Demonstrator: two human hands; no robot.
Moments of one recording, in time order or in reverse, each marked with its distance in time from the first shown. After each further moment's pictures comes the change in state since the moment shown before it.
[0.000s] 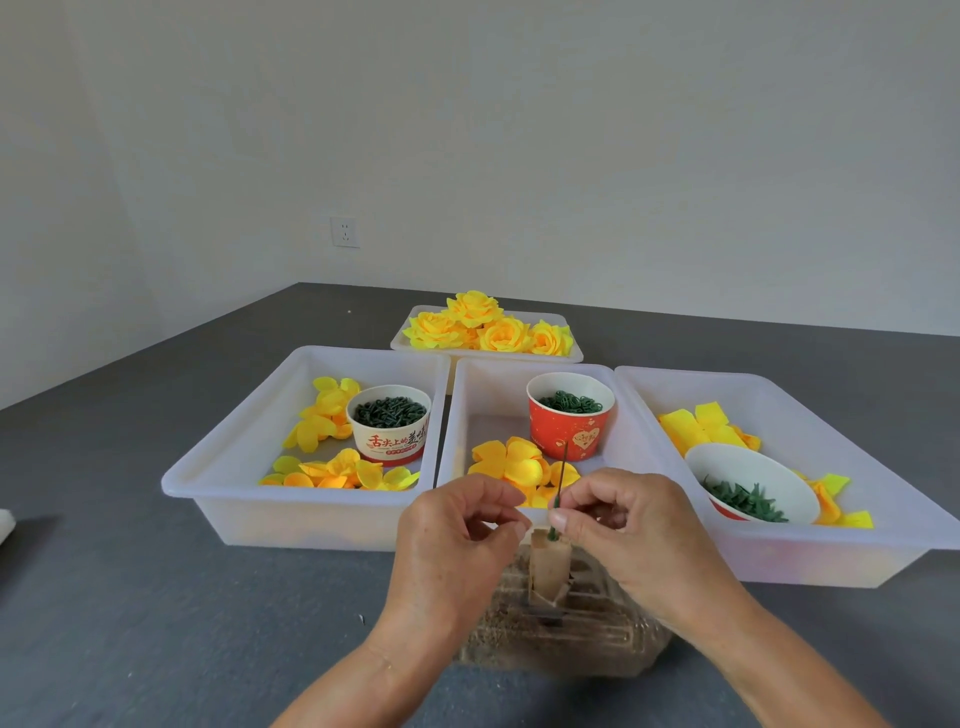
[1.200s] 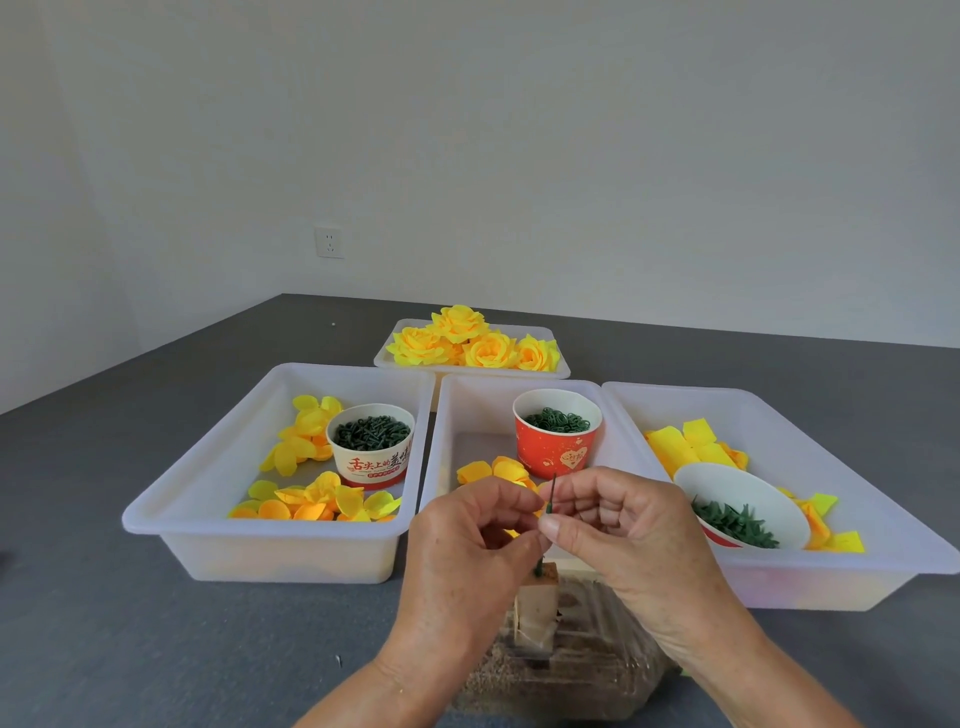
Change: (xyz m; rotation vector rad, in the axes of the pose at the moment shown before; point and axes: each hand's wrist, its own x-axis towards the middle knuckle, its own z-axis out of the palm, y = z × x) left_hand 0.010 0.016 0.016 -0.105 -0.056 0.067; right_hand 0.007 -0.014 -0.007 0.379 0.045 0.054
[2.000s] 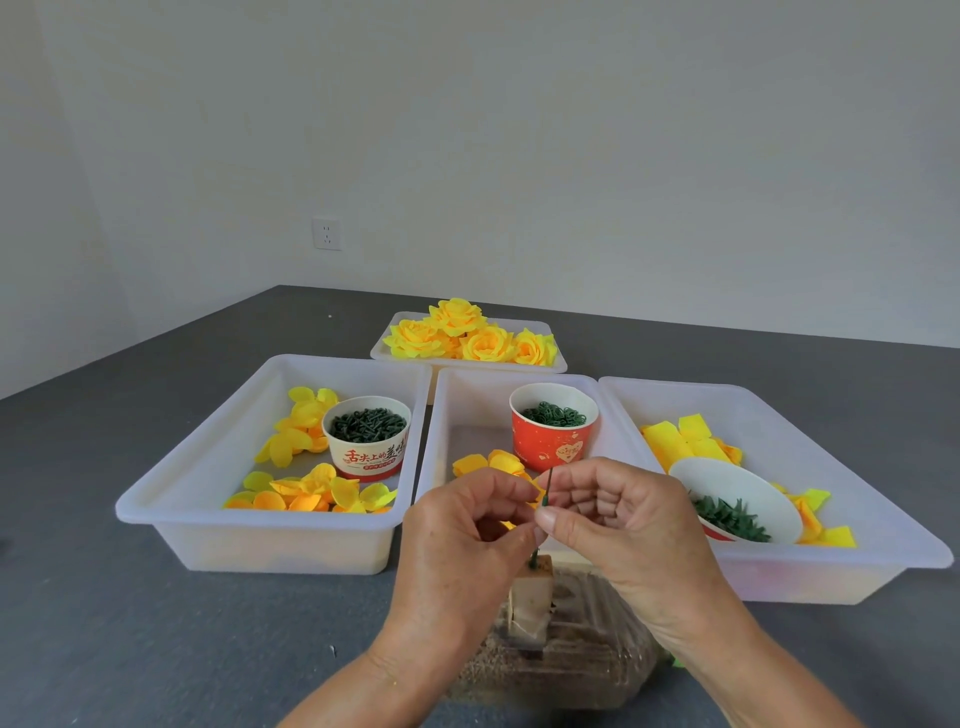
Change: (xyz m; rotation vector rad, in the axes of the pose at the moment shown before) left_hand -0.001 0.001 -0.001 -0.024 -0.002 0.015; right_hand -0.001 -0.004 0.000 0.003 0.014 -0.013
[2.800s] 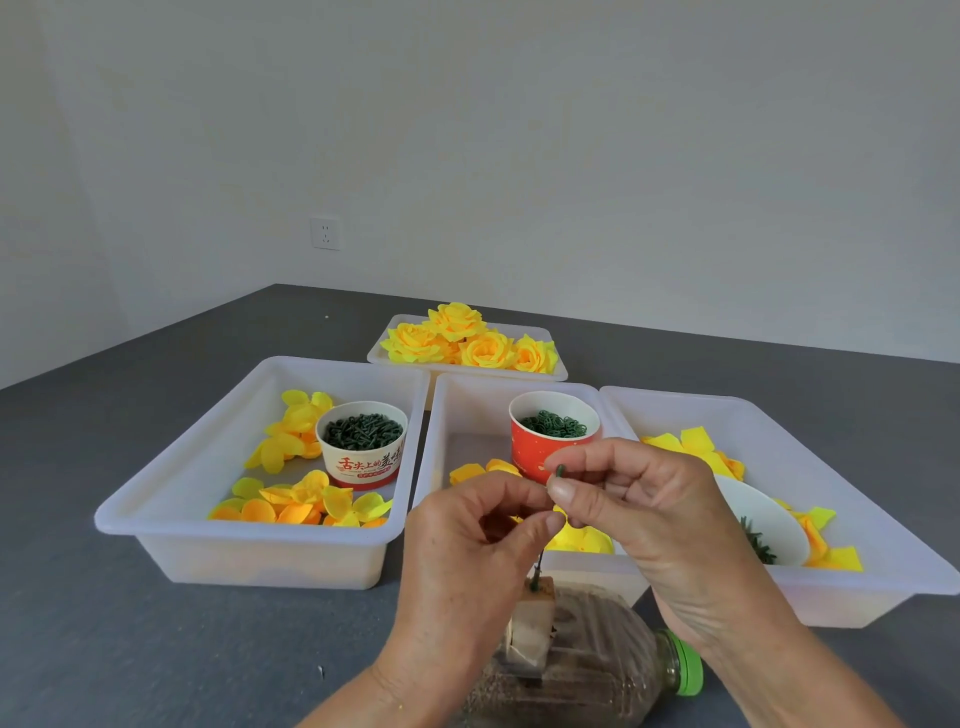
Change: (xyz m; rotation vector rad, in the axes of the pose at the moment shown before) left_hand 0.006 0.013 0.004 -0.053 0.001 0.102; right_hand 0.016 -0.021 -0.005 0.190 -0.049 0.022
